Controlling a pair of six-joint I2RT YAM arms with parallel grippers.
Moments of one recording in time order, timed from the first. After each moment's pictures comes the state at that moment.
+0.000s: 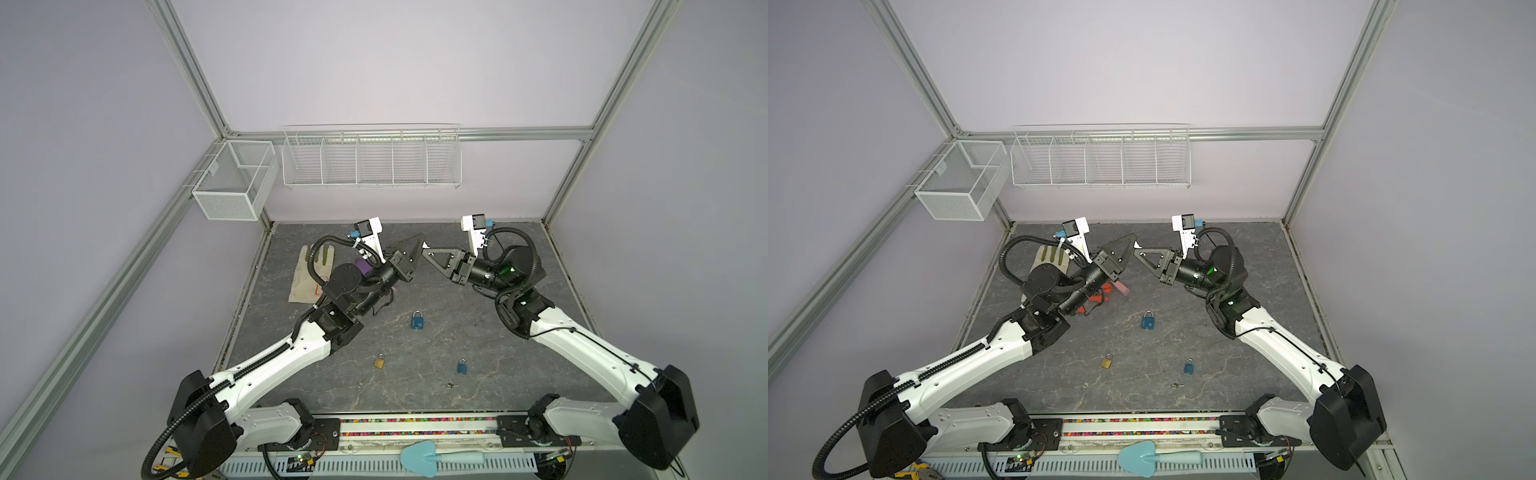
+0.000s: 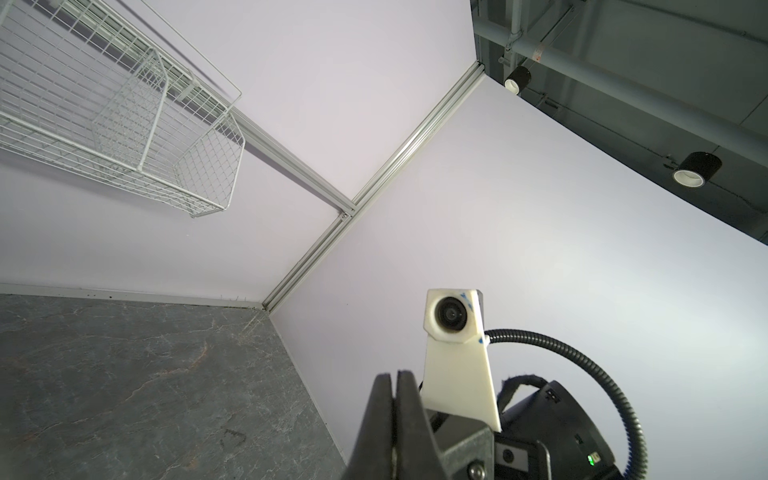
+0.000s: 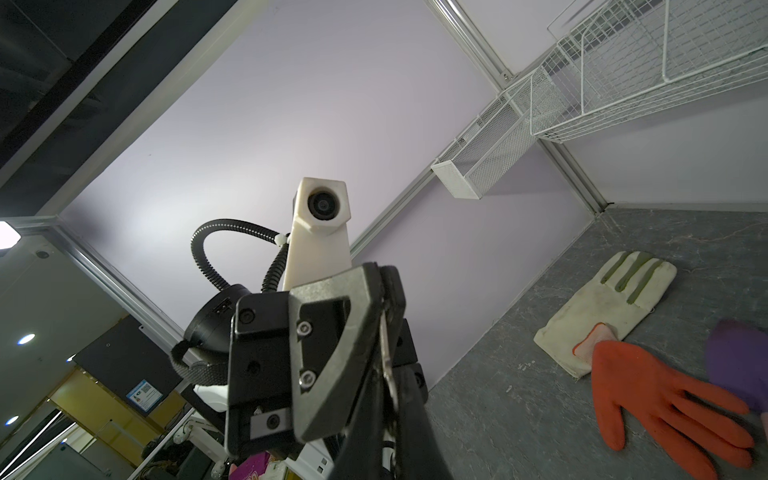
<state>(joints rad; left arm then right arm) -0.86 1.22 0.95 0.57 0.03 -0.79 0.58 1.25 0.94 0.57 -0.69 0.95</state>
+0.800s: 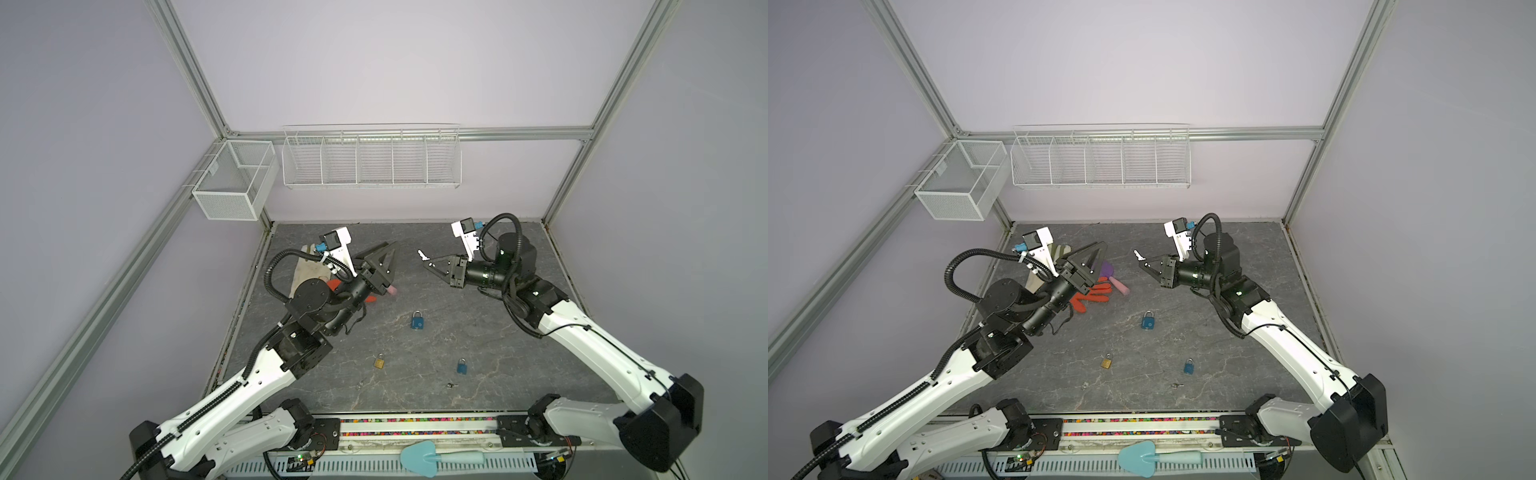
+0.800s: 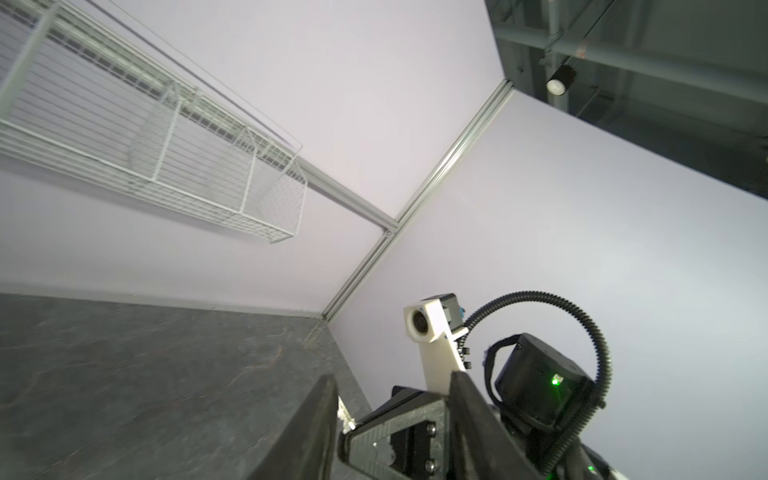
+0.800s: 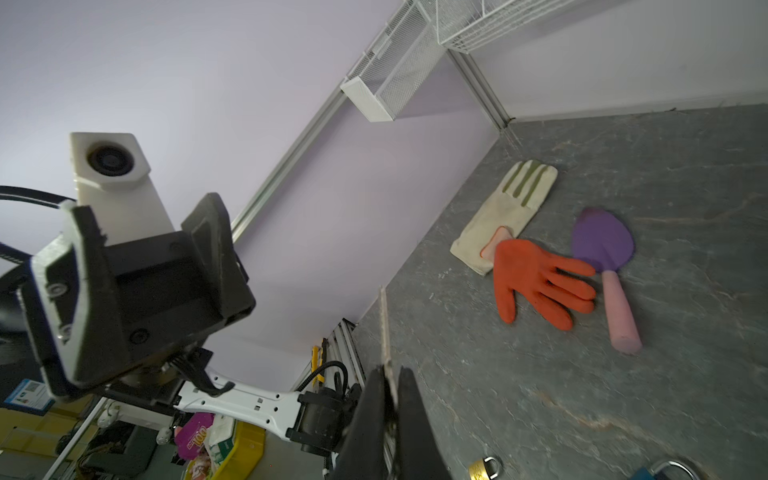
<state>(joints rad) -0.86 0.93 0.92 0.20 -0.13 -0.67 0.55 1.23 1.09 -0.10 -0.67 0.63</state>
